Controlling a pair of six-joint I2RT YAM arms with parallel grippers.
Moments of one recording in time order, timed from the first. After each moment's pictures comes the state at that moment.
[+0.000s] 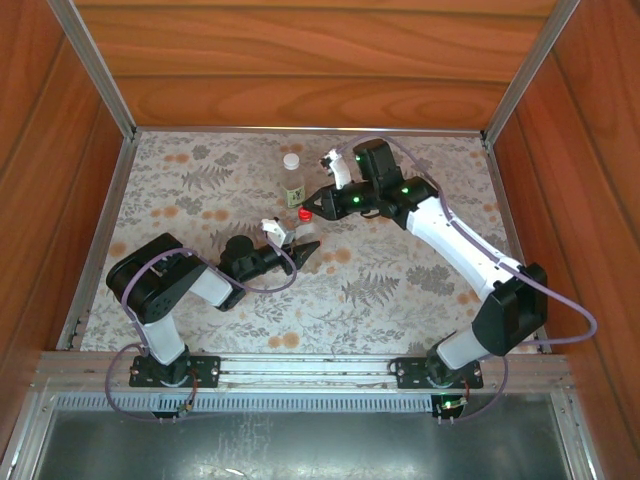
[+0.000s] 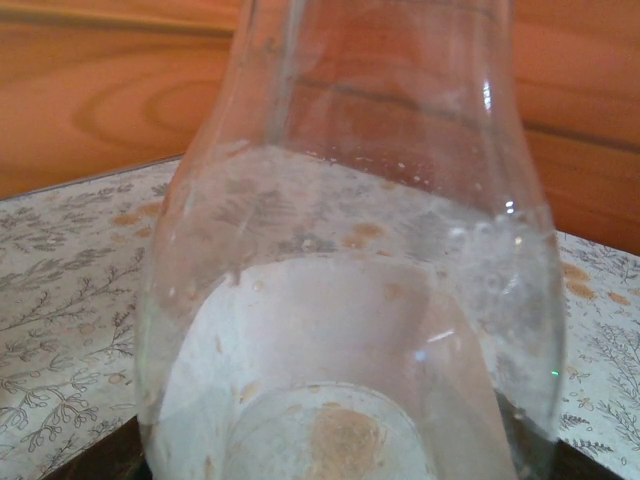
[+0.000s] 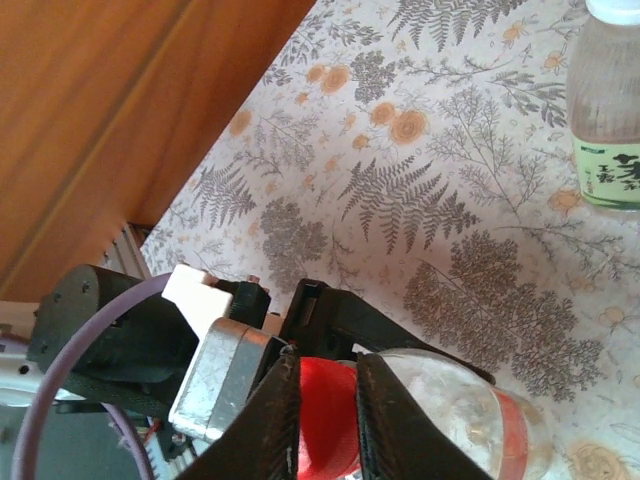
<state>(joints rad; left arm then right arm) -0.70 1.76 0.40 1.33 0.36 -0.14 0.63 1.51 1.36 -0.55 -0.61 0.24</state>
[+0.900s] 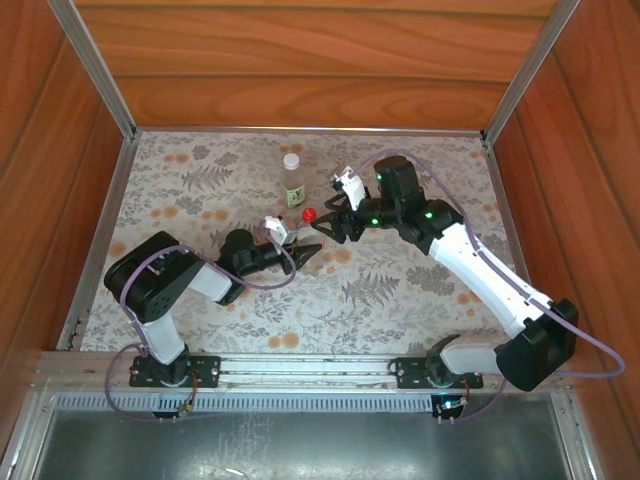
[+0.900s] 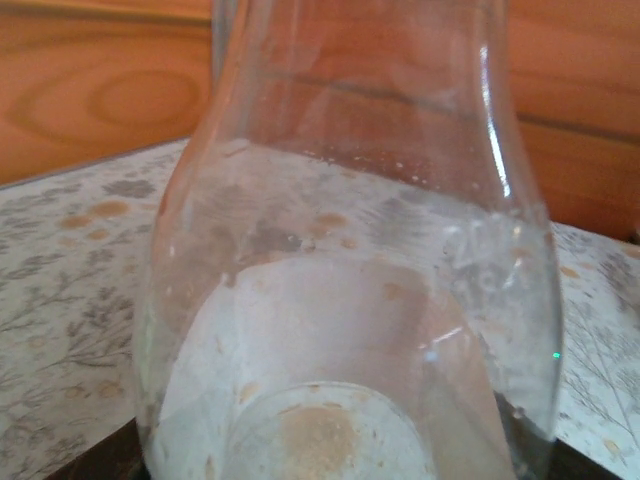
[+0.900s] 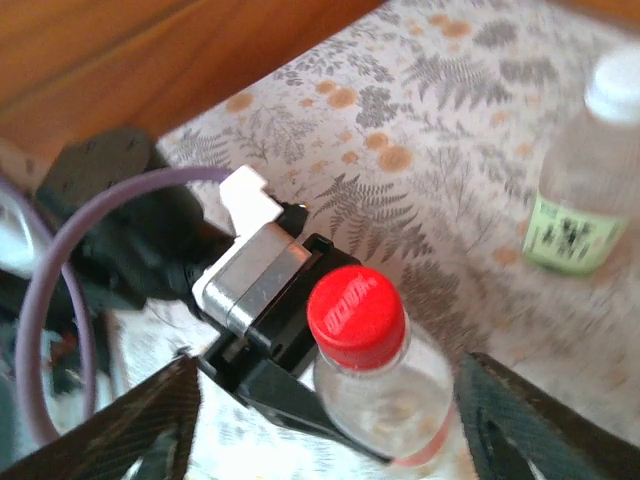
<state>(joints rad) -0.66 1.75 0.45 1.25 0.55 -0.10 0.63 1.29 1.19 -0.51 -0.58 -0.18</state>
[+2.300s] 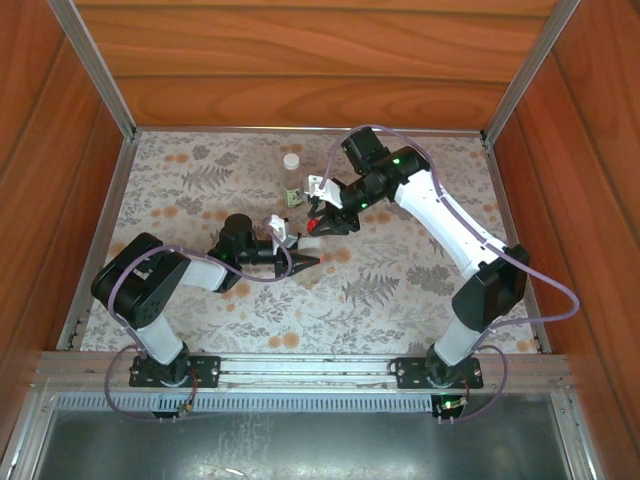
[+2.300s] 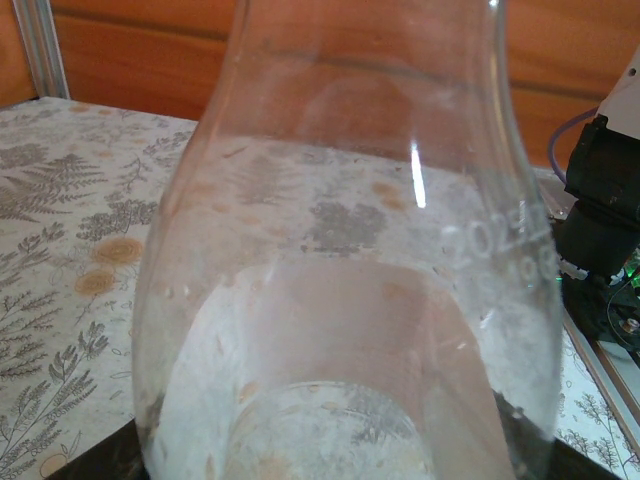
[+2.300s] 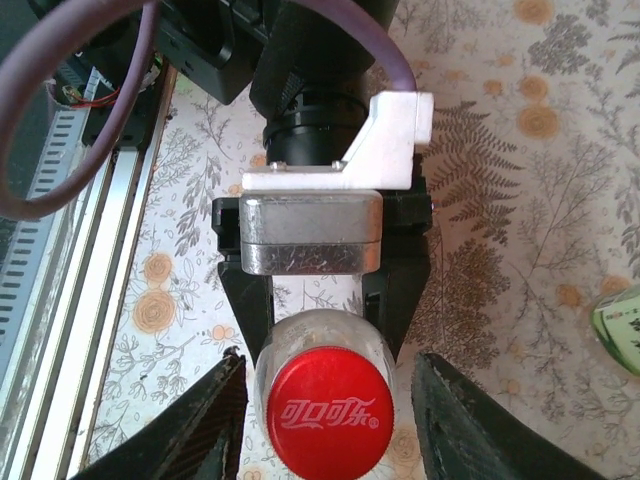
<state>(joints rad) -0.59 1.69 0.52 0.97 0.92 0.03 0.63 1.69 1.70 -1.17 -0.71 -0.93</state>
